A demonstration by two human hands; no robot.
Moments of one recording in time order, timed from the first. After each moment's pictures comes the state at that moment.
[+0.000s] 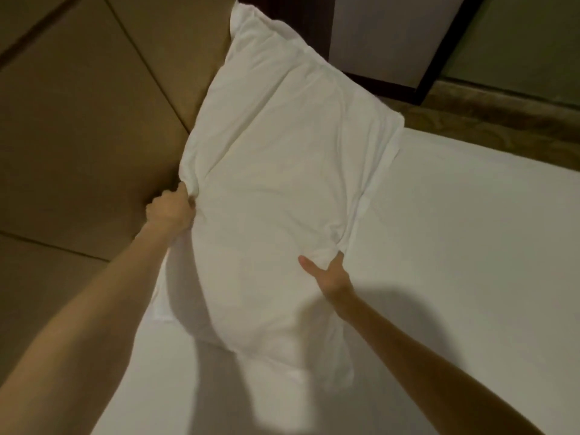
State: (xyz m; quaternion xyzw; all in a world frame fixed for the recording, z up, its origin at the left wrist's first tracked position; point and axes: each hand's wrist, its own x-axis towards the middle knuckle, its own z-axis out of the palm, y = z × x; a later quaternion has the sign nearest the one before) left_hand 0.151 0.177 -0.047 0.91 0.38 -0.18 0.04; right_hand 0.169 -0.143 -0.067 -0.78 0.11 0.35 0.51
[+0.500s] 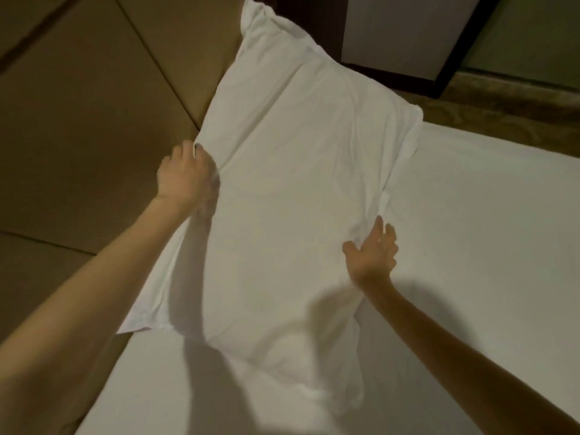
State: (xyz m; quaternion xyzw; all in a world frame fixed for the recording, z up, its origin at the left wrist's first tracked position) left_hand 0.186 0.169 -0.010 0.96 0.27 -0.05 -0.08; right_hand 0.210 -0.148 -0.059 -0.92 0.05 0.21 0.32
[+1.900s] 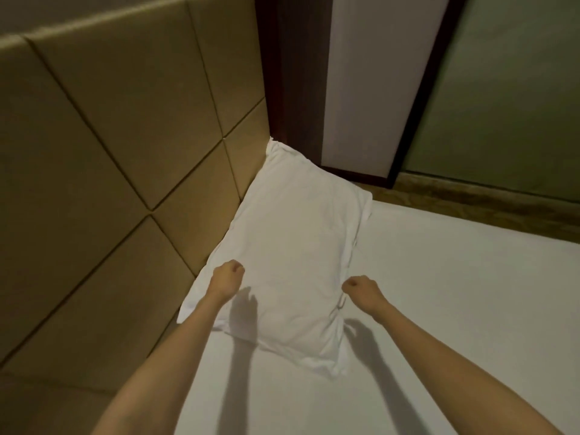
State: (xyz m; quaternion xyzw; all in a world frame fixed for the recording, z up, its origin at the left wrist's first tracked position) left_hand -0.010 0.063 0.080 0.89 0.33 -0.03 0.32; right_hand 0.092 -0.227 0.094 -0.88 -0.06 0.30 0.36
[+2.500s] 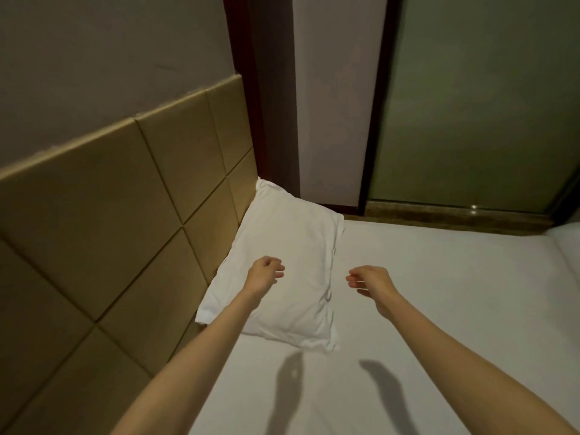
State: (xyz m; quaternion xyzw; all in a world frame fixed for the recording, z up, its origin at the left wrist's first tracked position) left_hand -0.114 -0.065 0.214 0.75 0.25 0.03 0.61; right_hand -0.048 -0.298 0.205 -0.74 0.10 0.18 0.64
